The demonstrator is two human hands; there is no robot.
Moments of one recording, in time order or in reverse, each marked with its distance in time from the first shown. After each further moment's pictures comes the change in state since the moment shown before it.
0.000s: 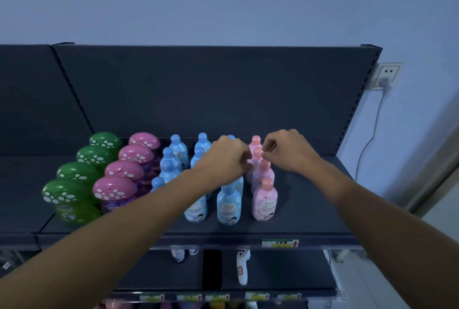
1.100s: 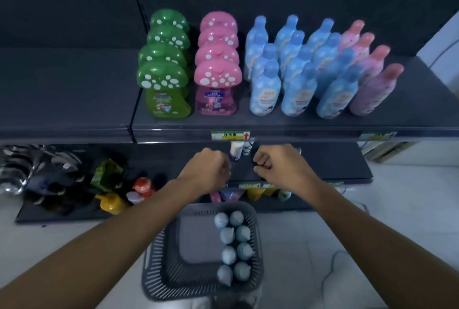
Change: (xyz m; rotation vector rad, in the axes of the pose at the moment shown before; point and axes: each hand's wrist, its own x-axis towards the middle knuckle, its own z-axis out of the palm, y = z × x) left_hand -0.272 -0.245 0.089 -0.170 -0.457 -0.296; right_hand -0.148 -0.219 0.255 0.144 -0.331 0.132
